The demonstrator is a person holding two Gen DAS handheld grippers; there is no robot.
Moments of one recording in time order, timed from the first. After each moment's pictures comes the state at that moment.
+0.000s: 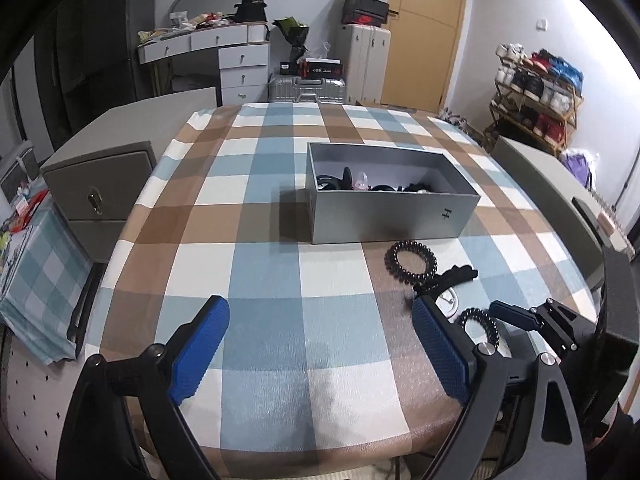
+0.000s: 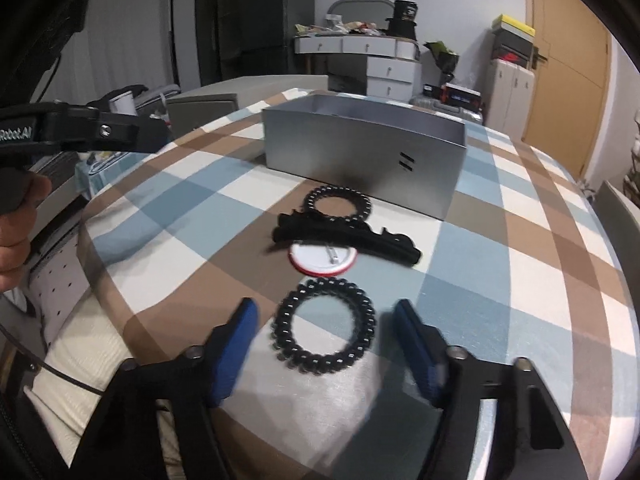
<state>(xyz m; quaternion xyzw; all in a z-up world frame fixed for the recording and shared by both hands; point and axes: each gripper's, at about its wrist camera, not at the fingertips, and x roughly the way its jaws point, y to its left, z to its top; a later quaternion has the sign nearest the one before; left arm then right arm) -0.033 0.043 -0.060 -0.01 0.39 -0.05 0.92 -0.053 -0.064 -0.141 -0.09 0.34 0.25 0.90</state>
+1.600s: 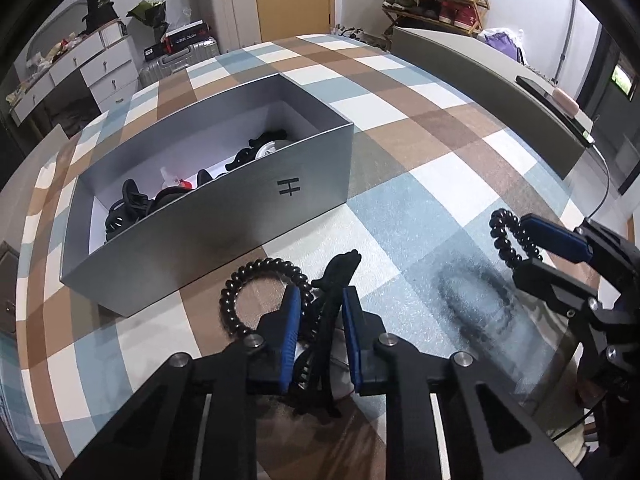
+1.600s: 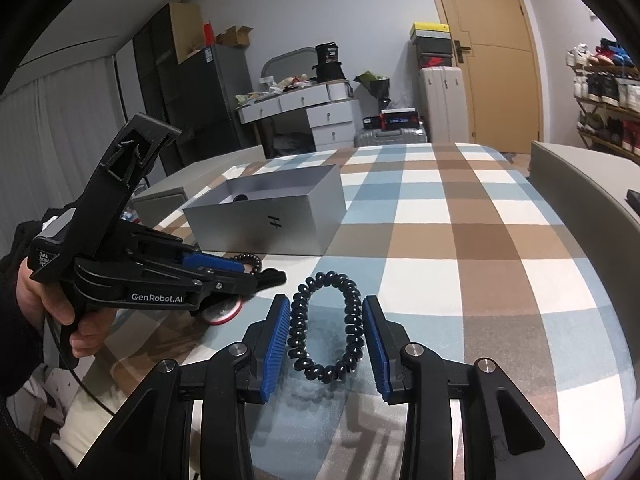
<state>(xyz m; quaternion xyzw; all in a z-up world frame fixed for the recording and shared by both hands) 0.031 -0.071 -0.100 0.14 0.48 -0.21 0.84 -0.055 -0.169 -0.118 0.06 0.28 0.20 0.94</state>
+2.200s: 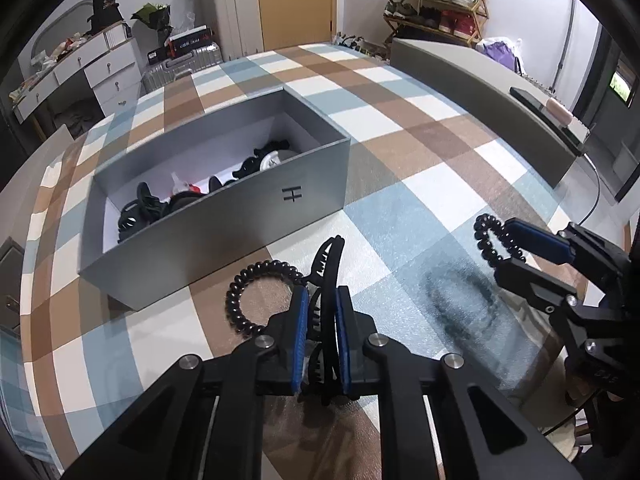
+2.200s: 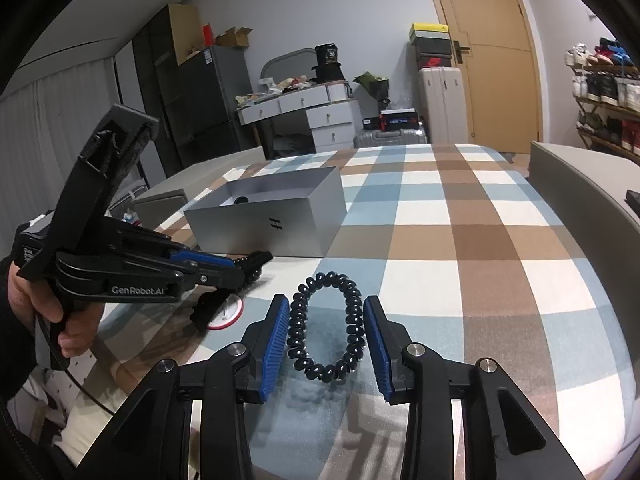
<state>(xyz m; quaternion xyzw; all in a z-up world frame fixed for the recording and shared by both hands) 0.025 -0.067 -0.087 0.12 0.46 -0.22 0.85 -0.054 -0.168 -0.116 0.06 0.28 0.20 0.94</state>
